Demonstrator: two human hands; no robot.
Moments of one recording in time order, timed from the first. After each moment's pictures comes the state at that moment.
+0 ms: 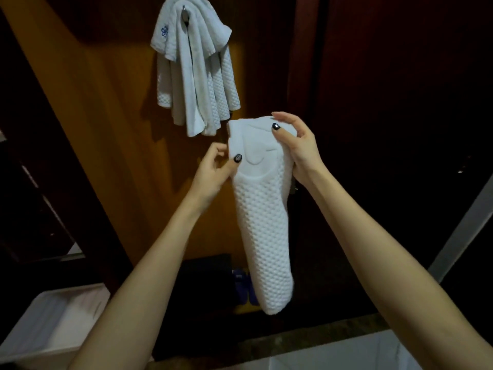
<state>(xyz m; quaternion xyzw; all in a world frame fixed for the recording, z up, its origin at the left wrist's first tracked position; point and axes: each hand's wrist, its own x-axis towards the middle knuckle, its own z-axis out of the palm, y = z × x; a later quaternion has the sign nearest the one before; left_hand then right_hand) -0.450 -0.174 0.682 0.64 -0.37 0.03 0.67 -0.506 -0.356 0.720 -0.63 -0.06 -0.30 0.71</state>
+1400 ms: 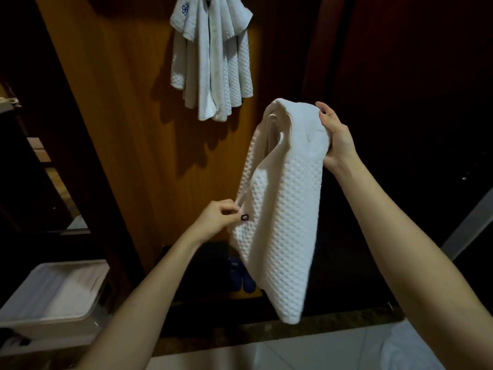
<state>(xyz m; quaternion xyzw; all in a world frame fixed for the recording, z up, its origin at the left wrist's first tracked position) -0.468 -0.135 0.579 0.76 -0.30 -0.14 0.57 -0.507 -0.394 0.717 -0.49 -0.03 -0.22 0.84</state>
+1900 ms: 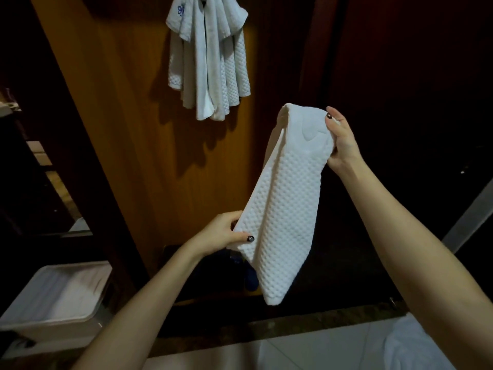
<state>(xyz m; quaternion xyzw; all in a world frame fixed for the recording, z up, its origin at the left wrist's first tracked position) -0.482 -0.135 0.563 0.76 -0.38 -0.20 0.50 -0.512 -0.413 0.704 -0.51 0.02 -0.28 0.82</state>
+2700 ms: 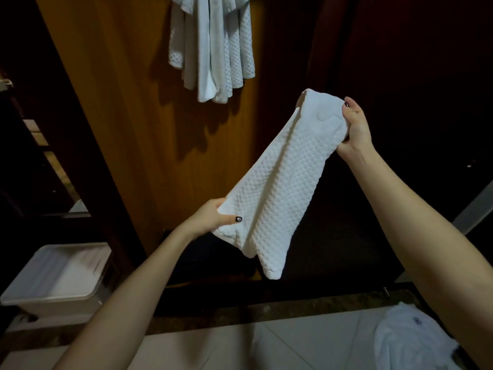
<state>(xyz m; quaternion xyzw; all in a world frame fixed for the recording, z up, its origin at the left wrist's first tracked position) -0.464 -0.122 0.545 0.72 -0.26 -0.25 0.59 -0.504 -0.428 0.698 -0.47 0.09 -0.30 0.83</state>
